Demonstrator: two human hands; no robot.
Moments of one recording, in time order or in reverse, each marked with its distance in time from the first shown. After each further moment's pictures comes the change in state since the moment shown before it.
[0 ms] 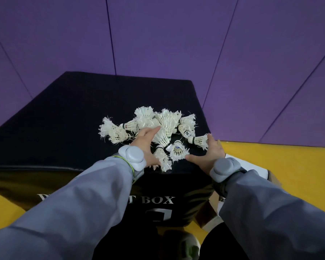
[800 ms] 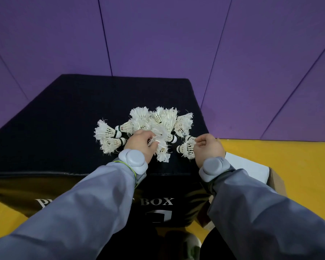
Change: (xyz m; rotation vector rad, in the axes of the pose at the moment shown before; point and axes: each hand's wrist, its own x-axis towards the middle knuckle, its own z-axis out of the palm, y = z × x) left_hand 0.008 0.016 0.009 -0.016 0.307 -0.037; right_hand 0.005 -0.012 0.001 0.197 0.259 0.056
